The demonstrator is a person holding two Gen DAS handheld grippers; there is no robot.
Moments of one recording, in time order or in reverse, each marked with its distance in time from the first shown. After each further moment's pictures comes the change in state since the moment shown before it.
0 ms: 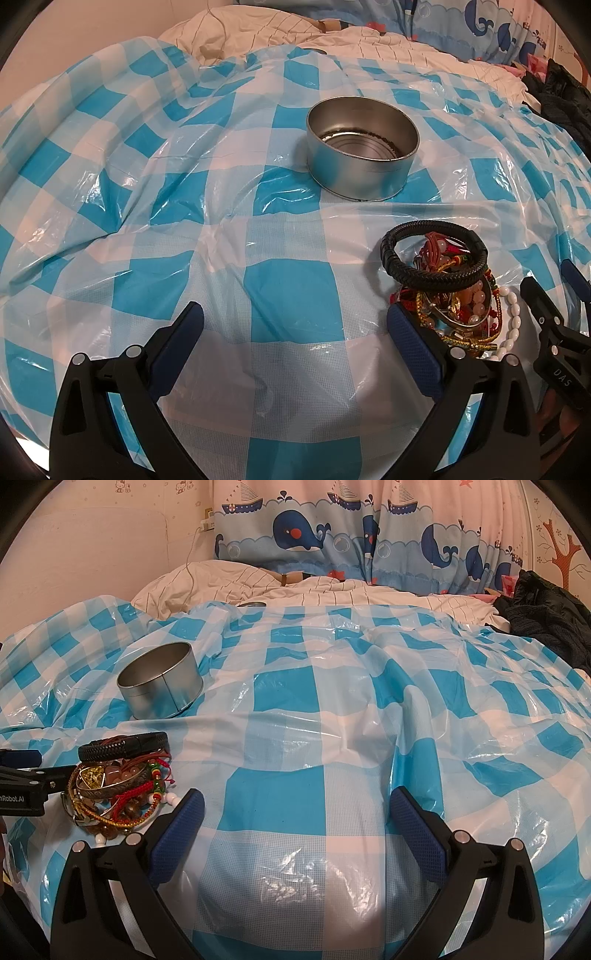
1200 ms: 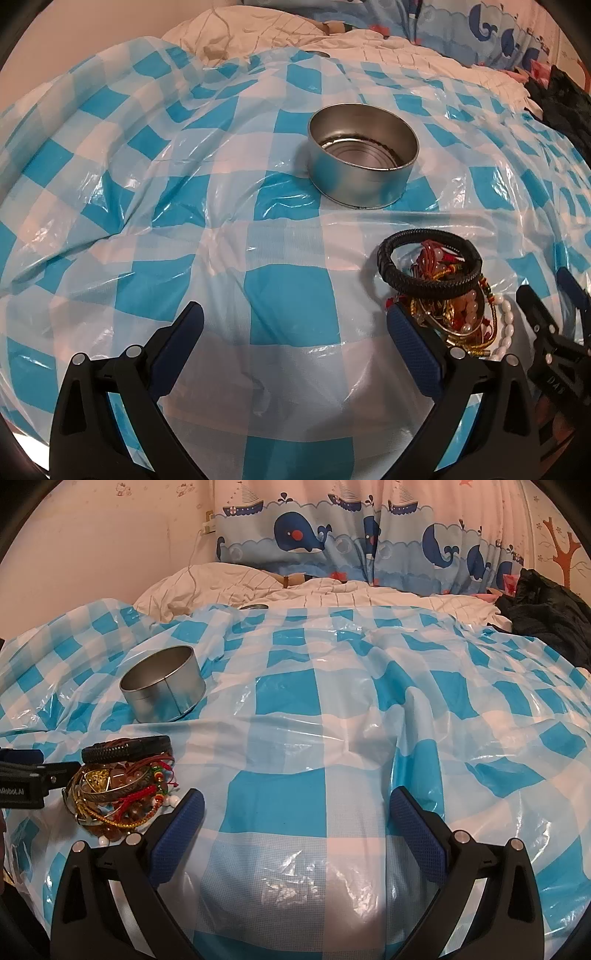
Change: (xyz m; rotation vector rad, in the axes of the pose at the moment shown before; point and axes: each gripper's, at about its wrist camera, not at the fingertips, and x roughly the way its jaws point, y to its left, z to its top) left arm -0.004 -0.003 0.003 -0.013 -0.005 0.003; right arm 0.000 -0.001 0.001 0.003 -0.009 0.016
